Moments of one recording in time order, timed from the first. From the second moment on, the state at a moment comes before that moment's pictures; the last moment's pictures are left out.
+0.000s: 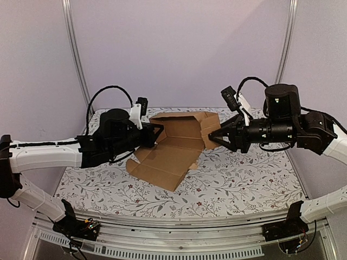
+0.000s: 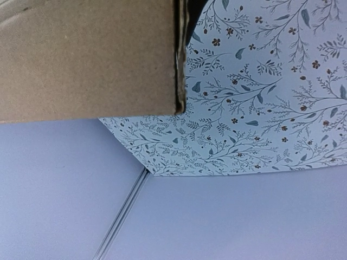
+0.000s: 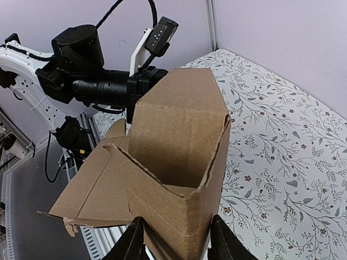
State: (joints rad) left arm -0.91 1.35 0.89 0.22 -0.20 -0.47; right arm 1.01 1.09 1.22 -0.54 -0.11 0.14
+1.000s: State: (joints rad) left arm -0.91 1.37 0.94 0.04 -0.43 -0.47; right arm 1.05 1.35 1.30 -0.47 0.10 0.22
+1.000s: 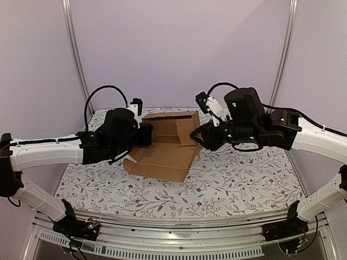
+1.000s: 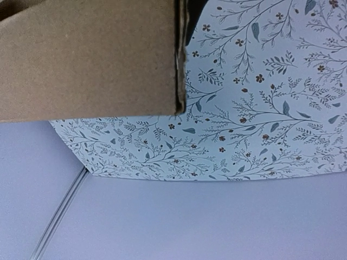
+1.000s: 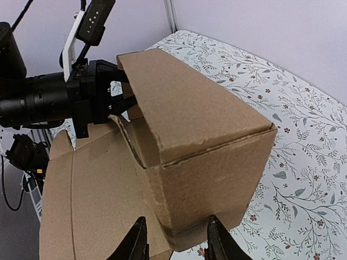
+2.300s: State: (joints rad) left arm -1.02 1.43 1.05 -0.16 -0.75 -0.57; right arm 1.15 1.64 1.45 -0.42 0.74 0.34
